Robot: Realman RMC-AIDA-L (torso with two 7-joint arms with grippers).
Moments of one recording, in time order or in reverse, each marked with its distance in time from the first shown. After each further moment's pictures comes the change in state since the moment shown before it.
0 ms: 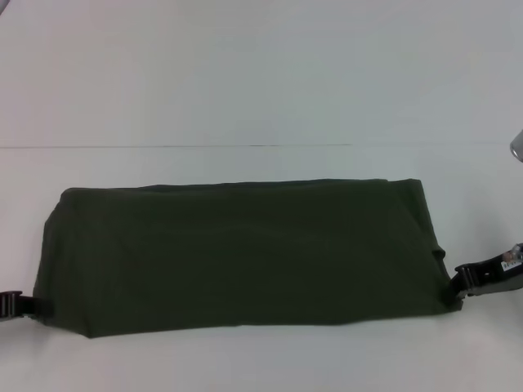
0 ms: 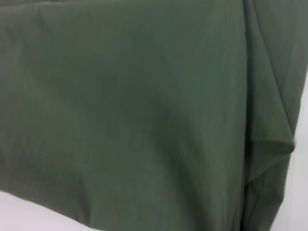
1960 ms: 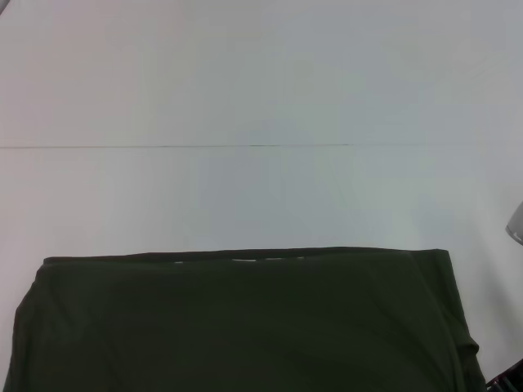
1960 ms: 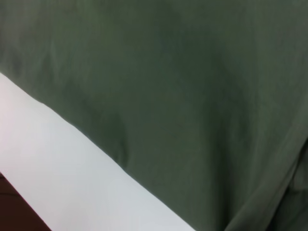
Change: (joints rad) left arm -0.020 0.052 0.048 0.132 0.239 0.466 -0.010; right arm -0.032 0.000 -0.036 0.009 -0.048 -0.364 -0.207
